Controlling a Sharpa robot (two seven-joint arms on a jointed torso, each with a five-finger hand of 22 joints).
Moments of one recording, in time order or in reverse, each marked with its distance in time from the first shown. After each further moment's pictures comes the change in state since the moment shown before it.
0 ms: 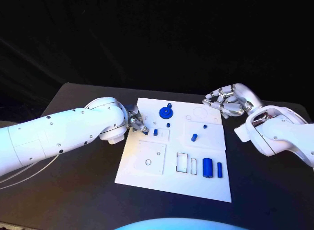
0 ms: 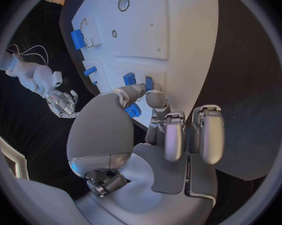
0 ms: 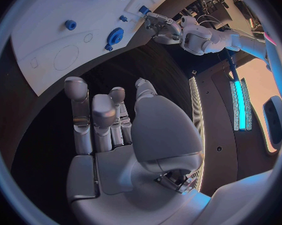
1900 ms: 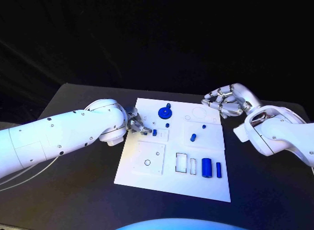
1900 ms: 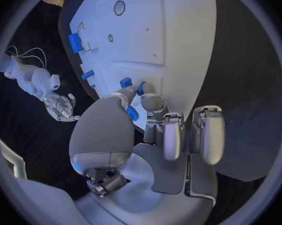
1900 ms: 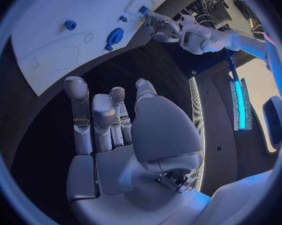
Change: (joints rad) left arm -0.006 0.007 -0.003 -0.010 -0.006 0.019 -0.010; left_hand -0.056 0.035 -0.359 0.142 -0.002 0.075 -0.067 -0.041 0.163 0.021 -0.028 0.025 0.009 -0.003 -0.011 0.000 -0.001 -0.012 0.000 0.000 0.012 0.000; right arm 0.000 -0.001 0.000 0.001 -0.001 0.000 0.001; right_hand -0.005 0.005 -0.010 0.004 0.000 0.001 -0.001 0.000 0.000 -0.004 0.004 0.000 -0.006 0.000 0.000 -0.010 -0.003 0.000 0.000 0.000 -0.014 -0.001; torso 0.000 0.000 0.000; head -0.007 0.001
